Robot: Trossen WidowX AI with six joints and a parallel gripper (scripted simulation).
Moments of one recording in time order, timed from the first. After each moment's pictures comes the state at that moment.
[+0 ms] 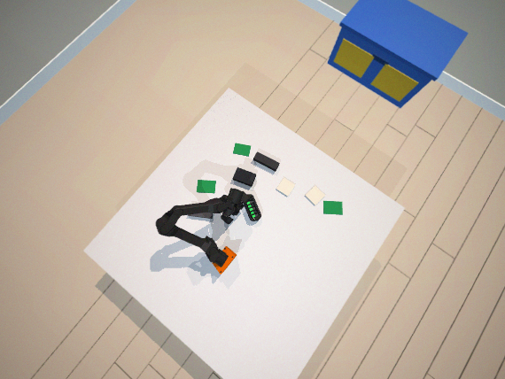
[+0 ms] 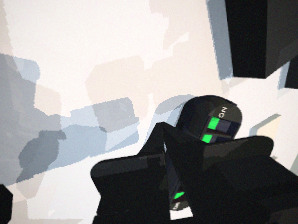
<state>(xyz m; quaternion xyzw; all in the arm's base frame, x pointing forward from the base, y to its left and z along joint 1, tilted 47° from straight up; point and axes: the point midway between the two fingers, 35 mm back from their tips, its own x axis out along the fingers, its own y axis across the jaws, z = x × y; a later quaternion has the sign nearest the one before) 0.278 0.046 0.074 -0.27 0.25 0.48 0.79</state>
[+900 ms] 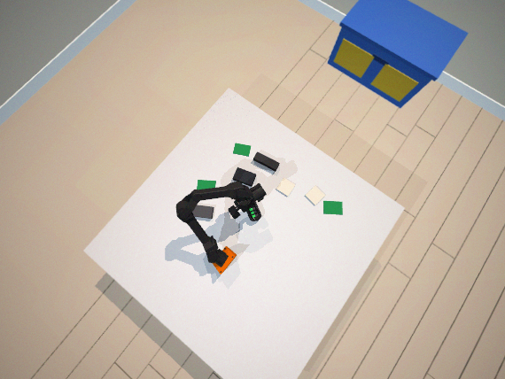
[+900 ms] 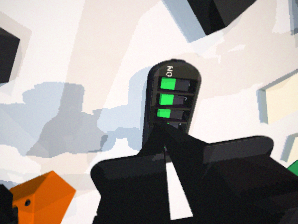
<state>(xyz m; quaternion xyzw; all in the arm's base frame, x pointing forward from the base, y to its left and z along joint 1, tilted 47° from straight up) 0.300 -0.025 0.082 -0.15 0.35 0.54 0.75</state>
